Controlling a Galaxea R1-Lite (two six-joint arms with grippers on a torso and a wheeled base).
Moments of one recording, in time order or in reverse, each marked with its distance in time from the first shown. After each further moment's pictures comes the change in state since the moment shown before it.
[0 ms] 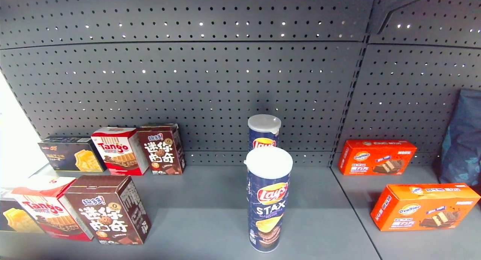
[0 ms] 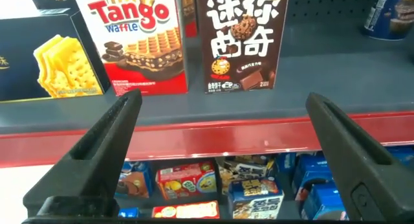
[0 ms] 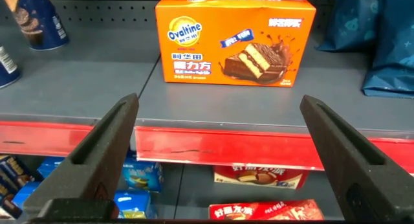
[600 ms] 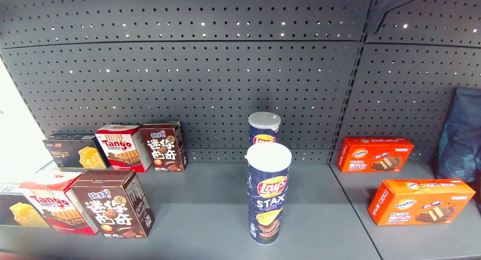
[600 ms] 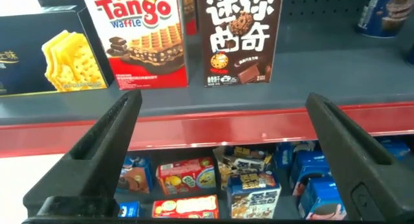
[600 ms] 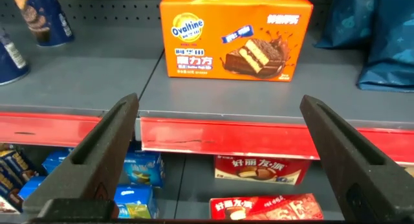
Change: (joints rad) left arm 0.000 0.000 0.000 0.000 -0.004 -0.003; right arm 0.000 0.000 0.000 0.000 0.000 0.000
